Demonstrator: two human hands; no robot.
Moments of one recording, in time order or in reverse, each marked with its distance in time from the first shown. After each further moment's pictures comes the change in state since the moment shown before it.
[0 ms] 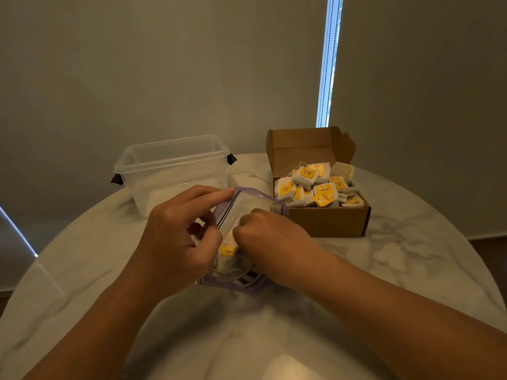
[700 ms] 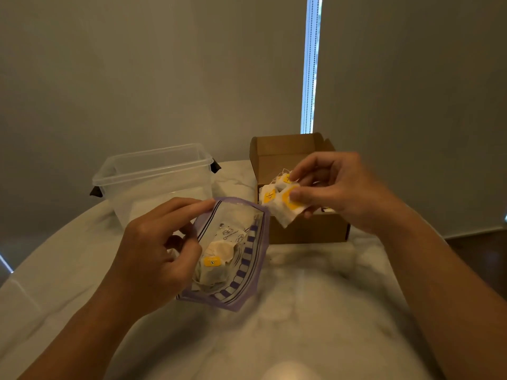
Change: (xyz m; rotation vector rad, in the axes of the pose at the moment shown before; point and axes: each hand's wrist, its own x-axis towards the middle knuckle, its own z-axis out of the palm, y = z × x) left_hand -0.001 -0.001 0.000 -0.007 -0.016 -0.001; right_hand -0.052 0.106 -0.039 1.160 0.422 0.309
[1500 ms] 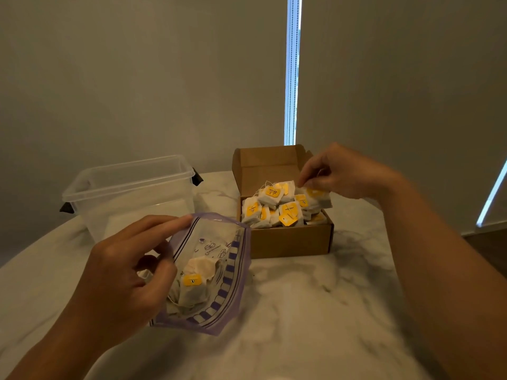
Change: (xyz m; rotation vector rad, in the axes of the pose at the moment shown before) left_hand 0.001 -0.003 0.000 -0.032 0.017 0.029; right_hand 0.049 0.010 -0.068 -0.738 -0.100 0.074
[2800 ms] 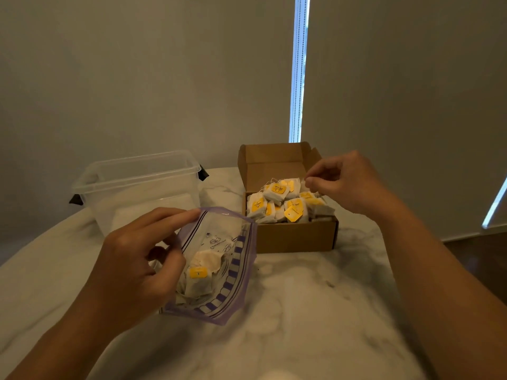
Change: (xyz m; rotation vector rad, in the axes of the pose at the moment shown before) left_hand 0.001 0.002 -0.001 0.009 -0.025 -0.012; right_hand -0.020 -0.005 0.029 0.135 0.332 0.054
